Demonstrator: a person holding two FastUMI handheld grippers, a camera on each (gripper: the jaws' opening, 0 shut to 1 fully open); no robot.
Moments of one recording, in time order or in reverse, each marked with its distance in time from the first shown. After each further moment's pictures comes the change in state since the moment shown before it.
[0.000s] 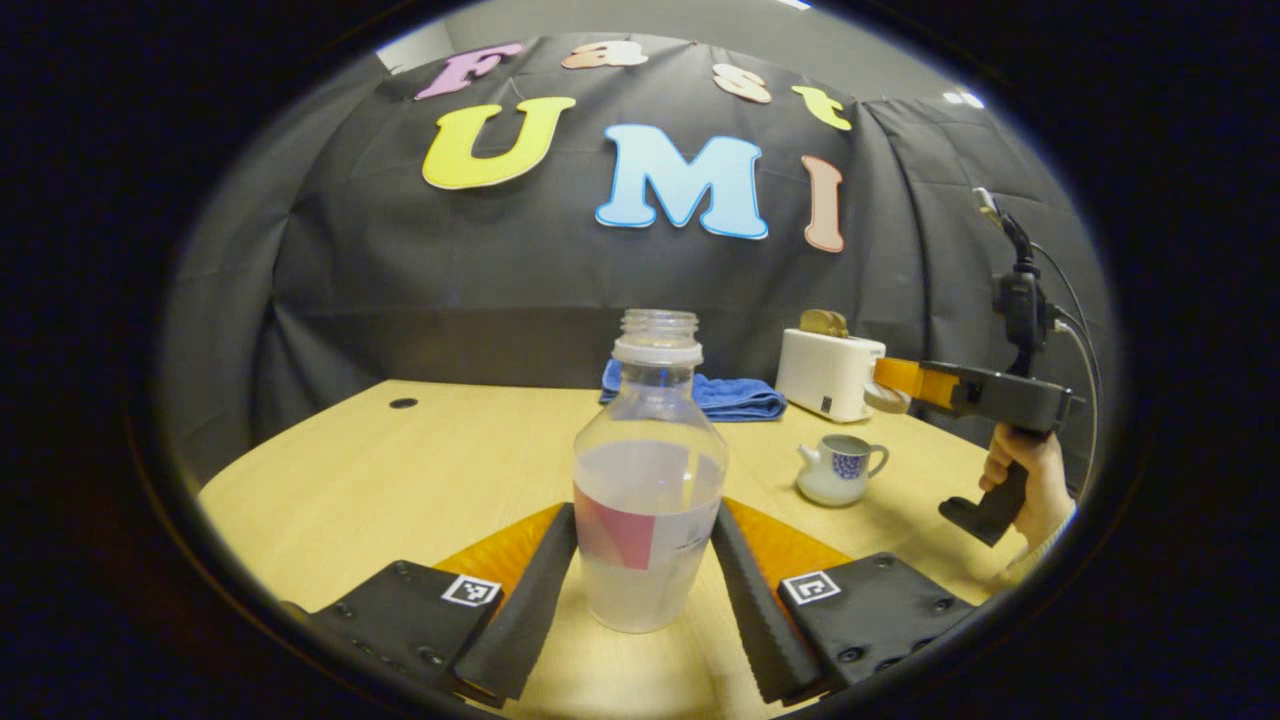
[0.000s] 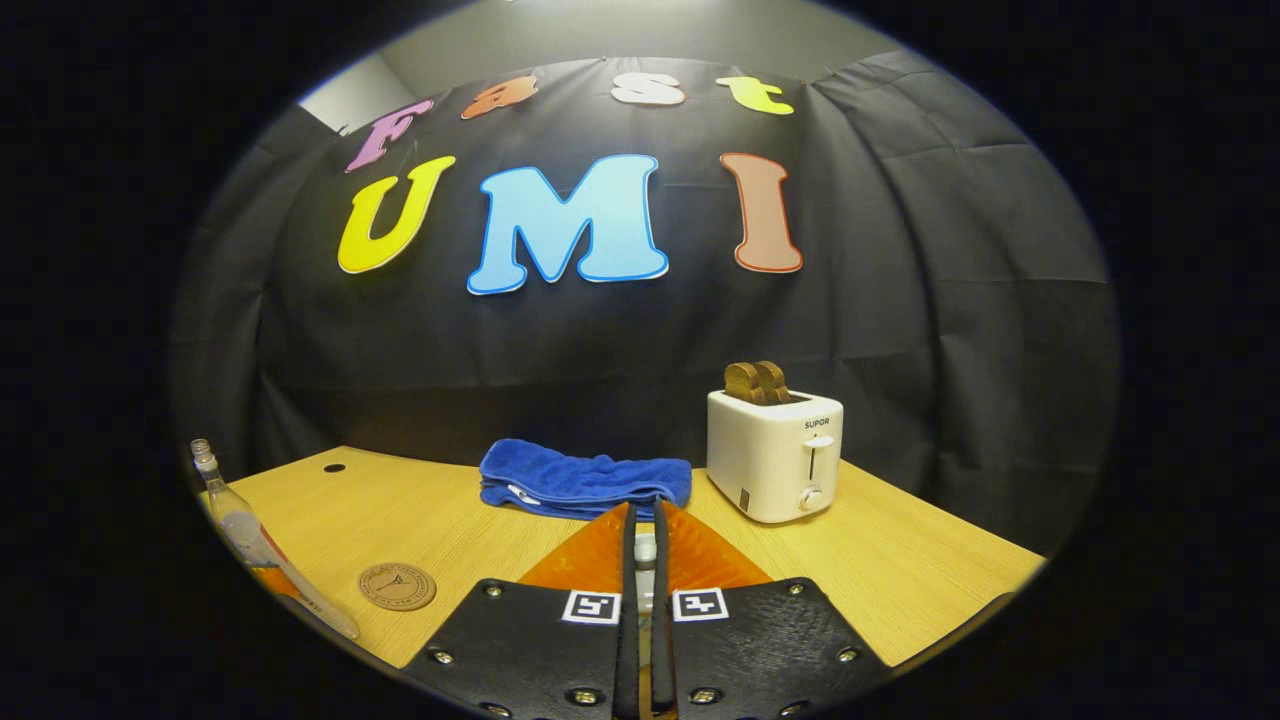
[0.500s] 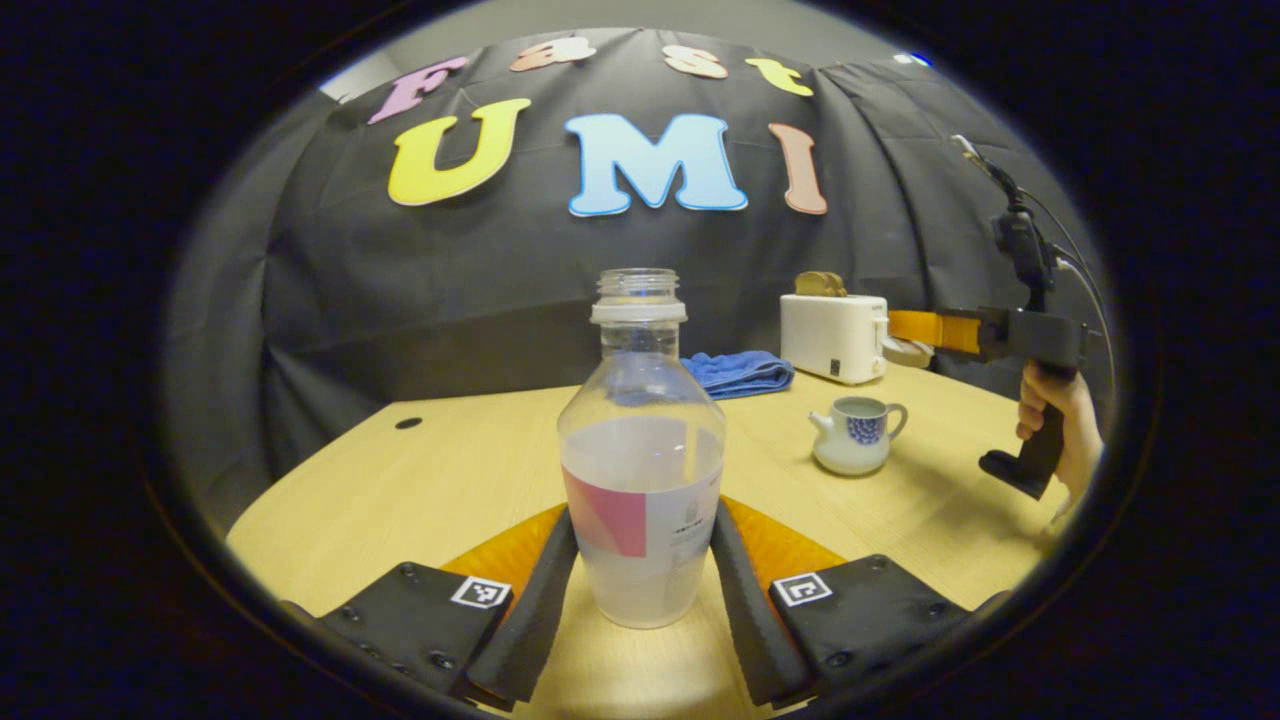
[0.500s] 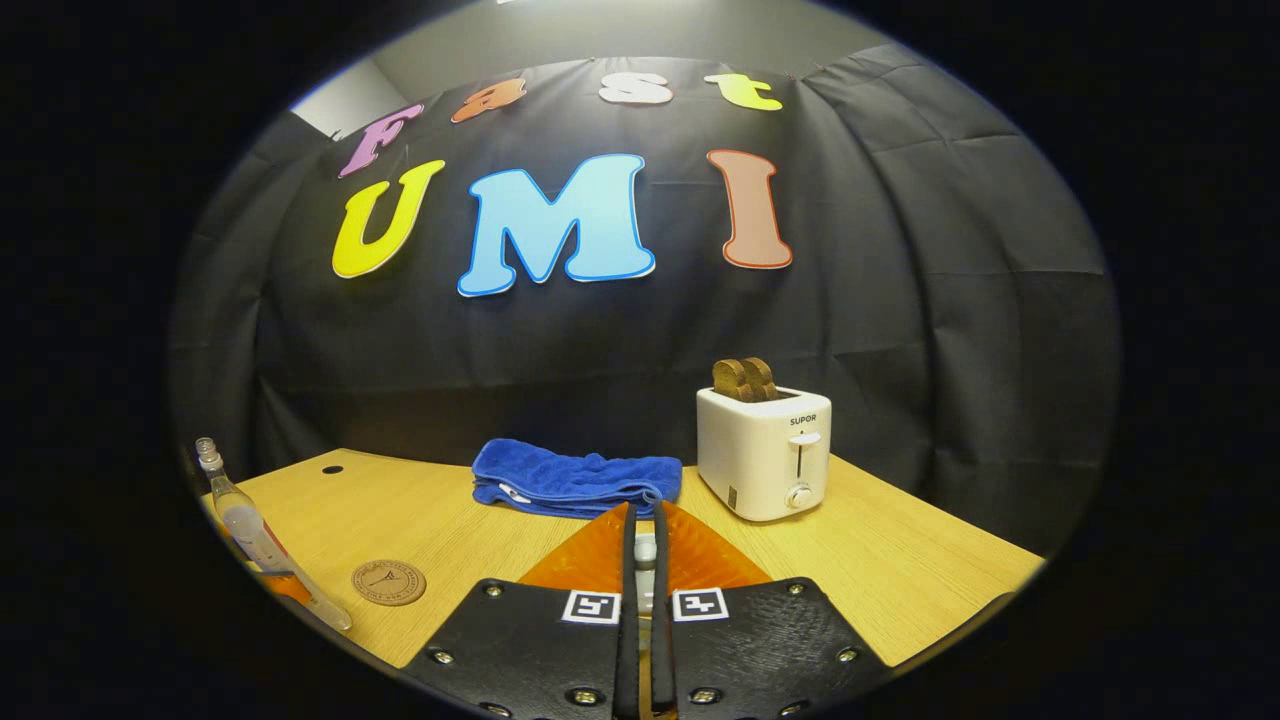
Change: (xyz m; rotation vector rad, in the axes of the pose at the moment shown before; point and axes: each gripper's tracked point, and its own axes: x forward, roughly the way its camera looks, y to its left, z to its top) left arm 0.011 -0.007 -0.002 0.195 0.028 0.017; right arm -0.002 -0.017 -0.003 0.010 0.004 0.003
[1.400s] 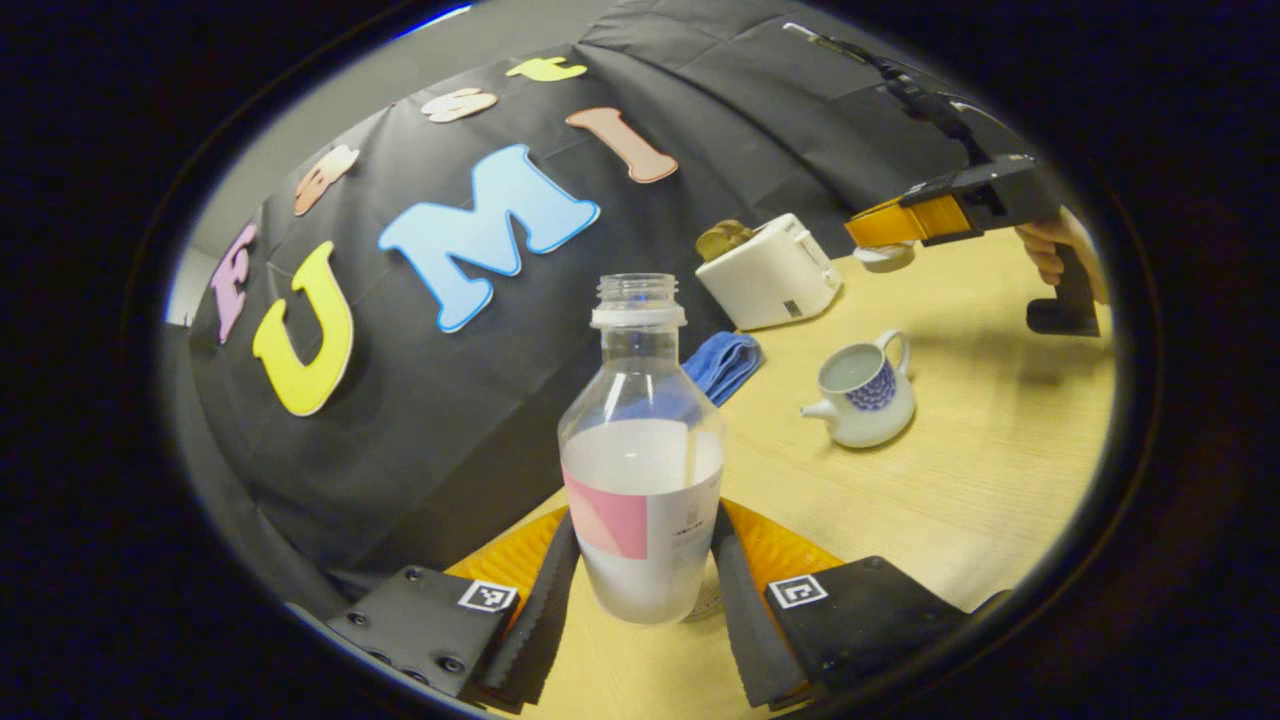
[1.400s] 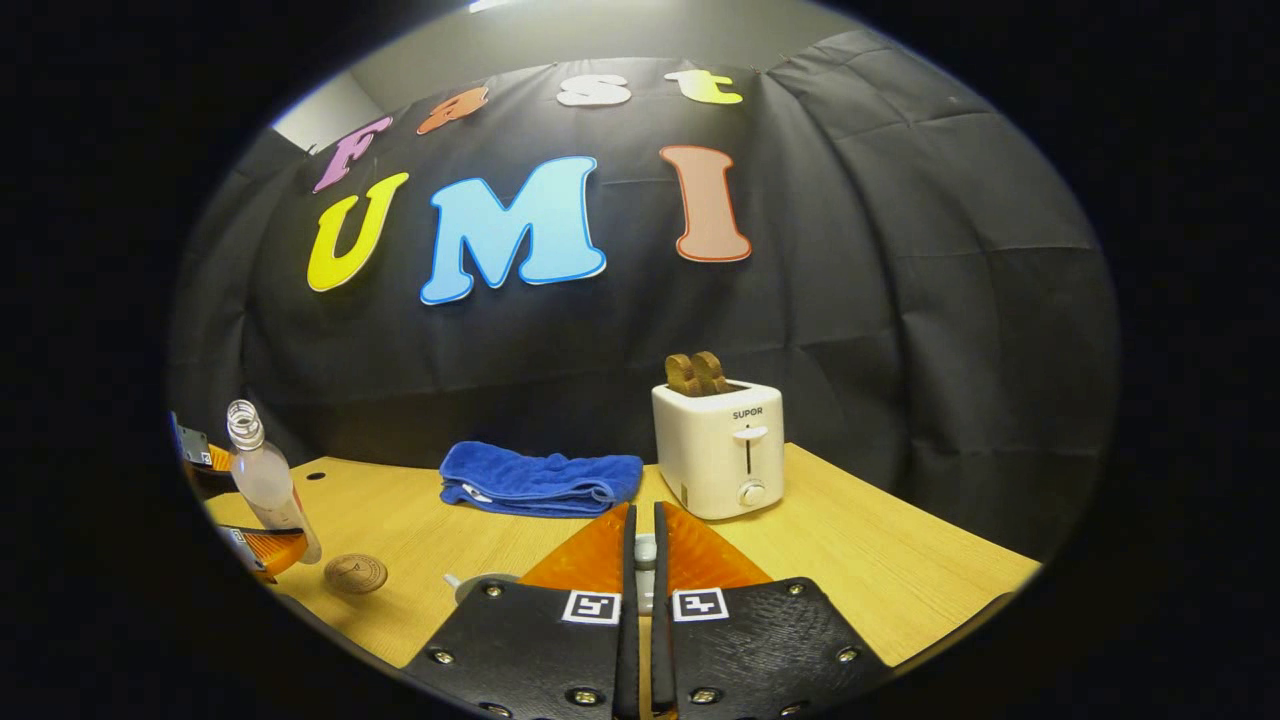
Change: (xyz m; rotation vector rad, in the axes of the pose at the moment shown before) left arm 0.066 -0.043 0.069 0.627 -0.044 -0.058; right arm 0.000 -0.063 -0.005 0.053 -0.006 -0.042
